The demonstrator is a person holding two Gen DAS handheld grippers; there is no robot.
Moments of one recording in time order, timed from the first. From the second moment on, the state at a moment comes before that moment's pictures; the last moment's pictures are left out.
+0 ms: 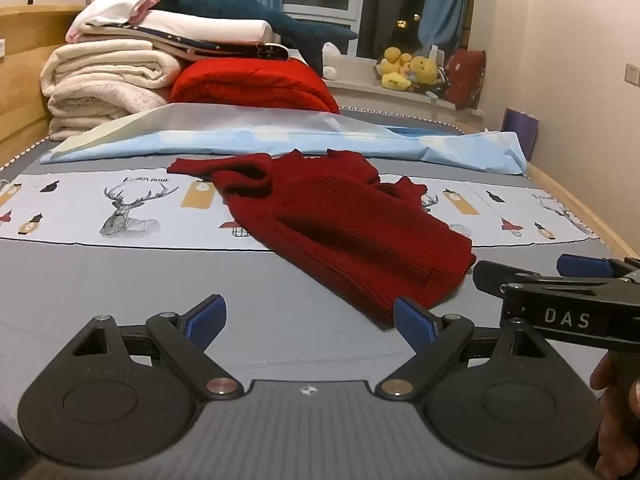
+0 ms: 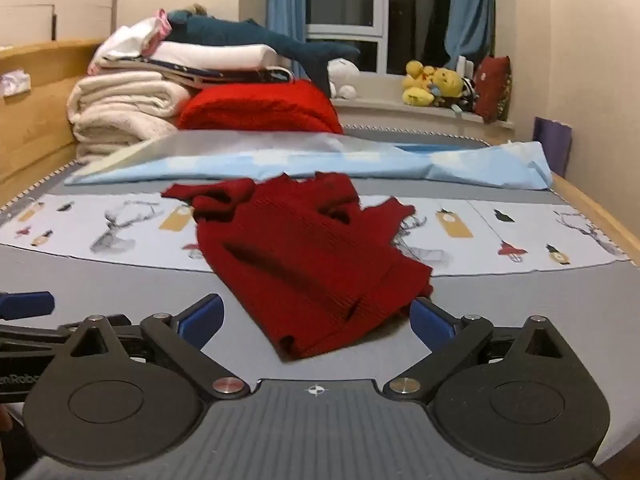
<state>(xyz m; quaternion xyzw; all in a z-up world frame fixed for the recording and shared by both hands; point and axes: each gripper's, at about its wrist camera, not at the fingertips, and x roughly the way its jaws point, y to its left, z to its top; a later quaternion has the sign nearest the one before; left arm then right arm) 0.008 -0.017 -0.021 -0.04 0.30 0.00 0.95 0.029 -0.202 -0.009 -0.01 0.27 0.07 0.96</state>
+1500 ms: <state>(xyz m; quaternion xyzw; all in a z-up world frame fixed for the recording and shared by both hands) 0.009 -0.026 -0.024 -0.04 0.30 0.01 0.95 0.033 -0.207 -0.013 0.00 0.28 0.07 0.96</state>
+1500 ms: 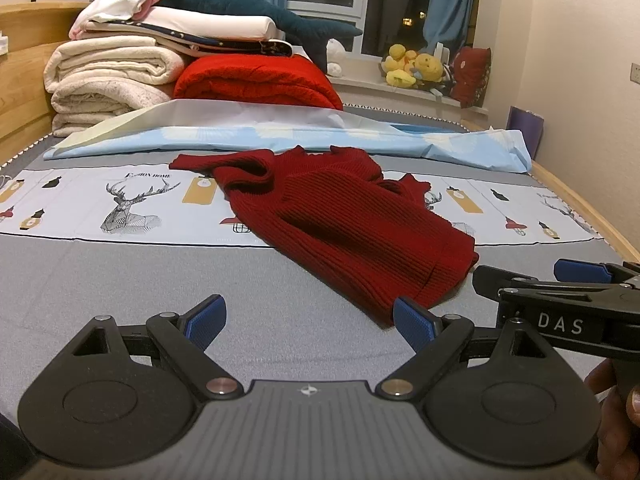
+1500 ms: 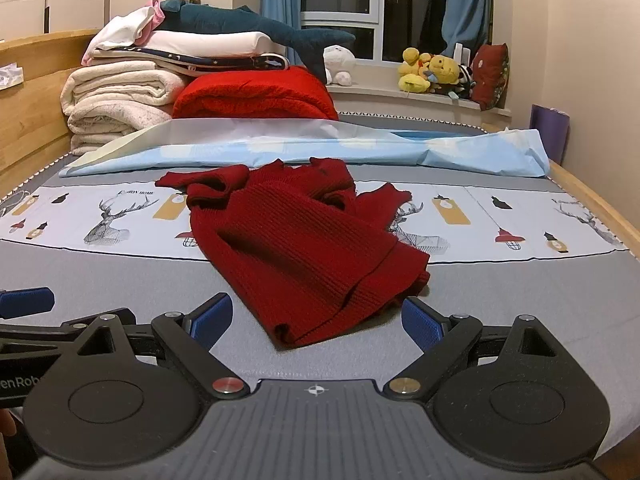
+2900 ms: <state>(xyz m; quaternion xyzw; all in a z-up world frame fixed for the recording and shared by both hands) 0.015 -0.023 -0.037 -0.01 0.32 0.02 0.95 0.079 -0.269 0.041 0.00 0.20 0.08 0.98</state>
